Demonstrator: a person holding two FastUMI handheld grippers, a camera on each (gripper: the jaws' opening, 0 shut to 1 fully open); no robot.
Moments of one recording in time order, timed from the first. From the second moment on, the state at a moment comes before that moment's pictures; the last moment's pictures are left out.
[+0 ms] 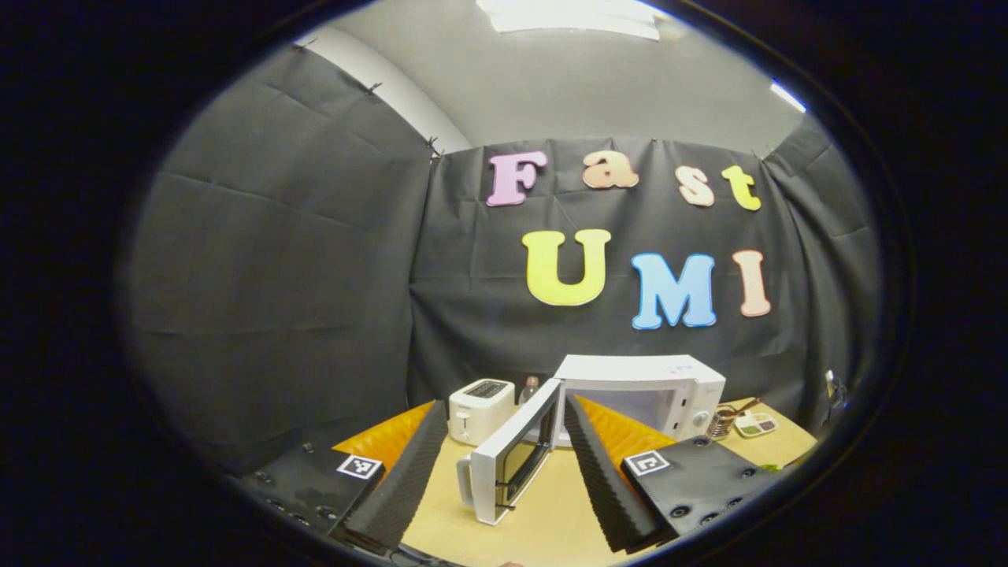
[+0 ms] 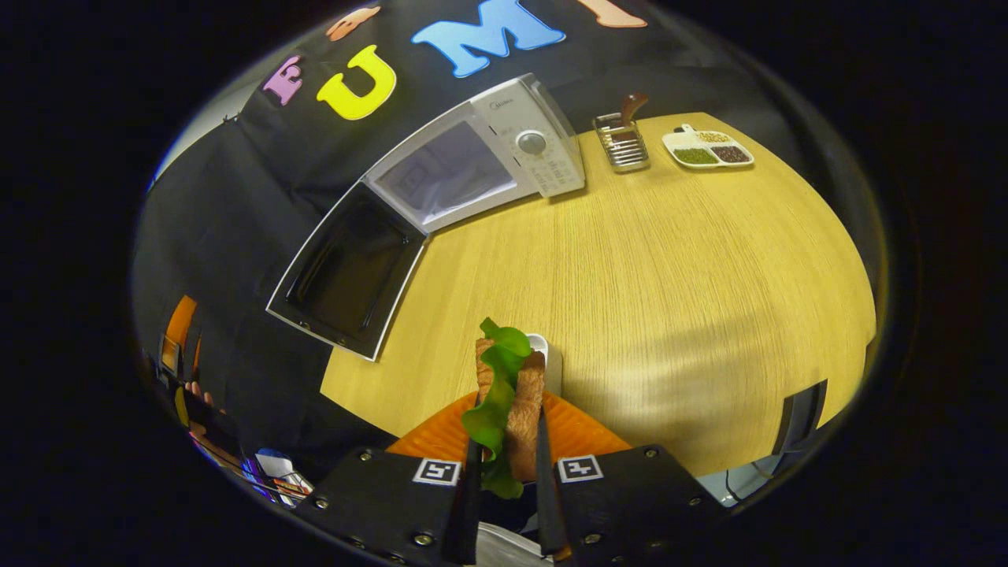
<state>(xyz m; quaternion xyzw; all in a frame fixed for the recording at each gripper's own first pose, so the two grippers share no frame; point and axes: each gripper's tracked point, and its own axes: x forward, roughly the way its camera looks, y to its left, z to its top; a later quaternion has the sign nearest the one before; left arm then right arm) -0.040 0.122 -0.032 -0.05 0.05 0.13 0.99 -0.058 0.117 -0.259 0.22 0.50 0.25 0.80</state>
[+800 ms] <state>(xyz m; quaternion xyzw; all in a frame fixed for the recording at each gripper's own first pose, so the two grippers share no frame) 0.053 0.191 -0.041 -0.06 0.03 0.08 0.99 0.060 0.221 -0.194 0.30 0.39 0.20 0.85</state>
